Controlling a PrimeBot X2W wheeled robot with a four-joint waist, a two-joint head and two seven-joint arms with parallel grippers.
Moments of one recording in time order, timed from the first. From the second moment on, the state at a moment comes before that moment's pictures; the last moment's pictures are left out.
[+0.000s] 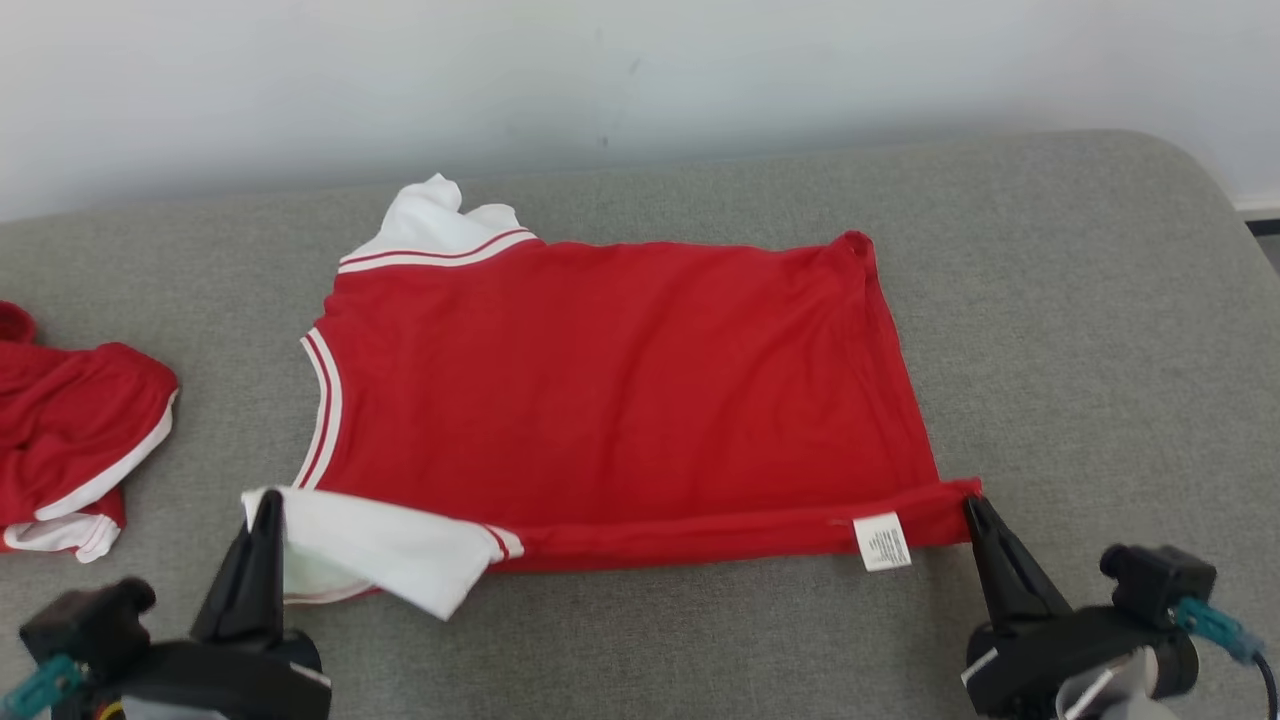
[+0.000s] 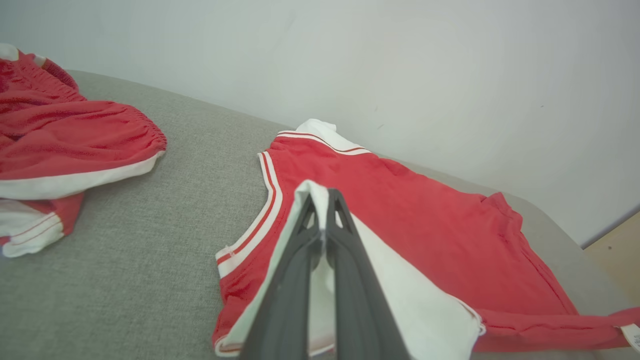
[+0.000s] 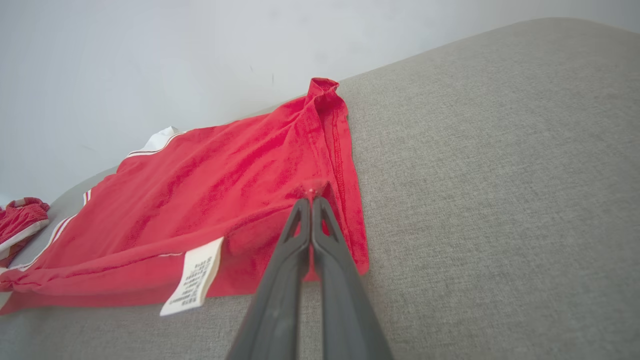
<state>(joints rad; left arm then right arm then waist) -0.07 0.29 -0.11 0.08 -0.70 -0.07 -0.13 -0.04 -0.27 0.08 0.21 0.56 0.13 -0.10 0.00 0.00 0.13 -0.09</state>
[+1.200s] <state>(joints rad) -0.29 0.29 -0.16 0.48 -0.65 -0.12 -0.26 -0.31 -0.28 0.20 0.65 0.57 0.13 -0.26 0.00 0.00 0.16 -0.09</state>
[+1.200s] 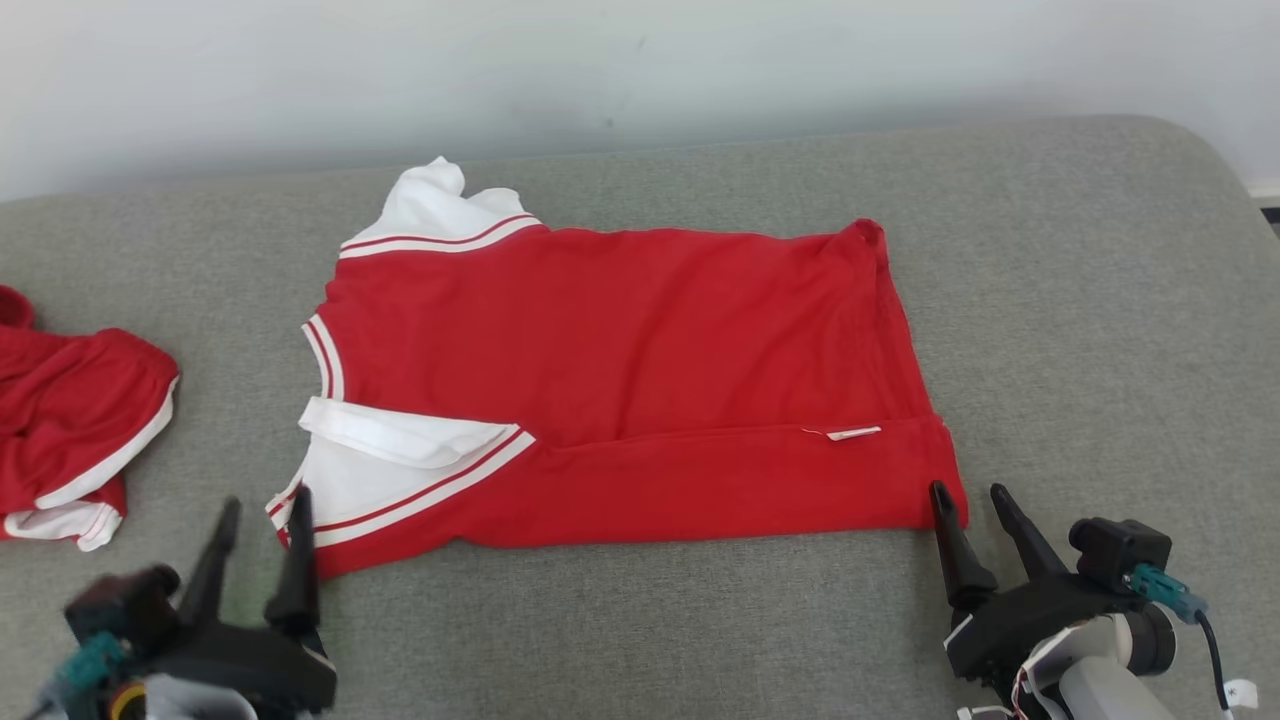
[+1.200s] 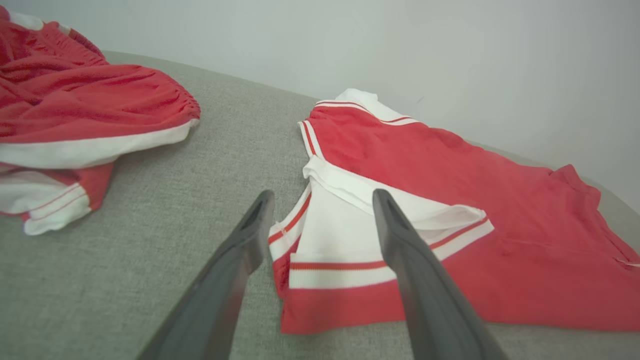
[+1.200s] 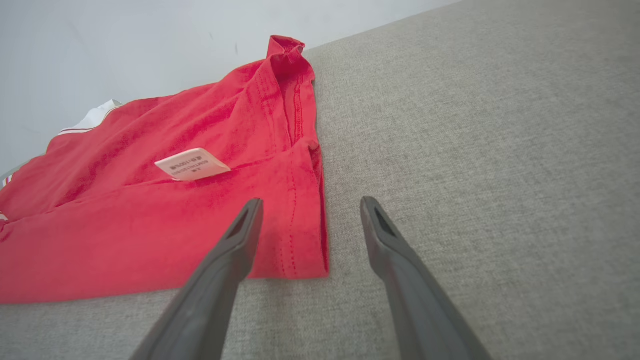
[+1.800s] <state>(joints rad) -0.28 0.26 -0.19 0.61 -0.66 -0.12 -0.26 -0.31 -0.25 0.19 0.66 0.54 0.13 -0.26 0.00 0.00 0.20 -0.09</state>
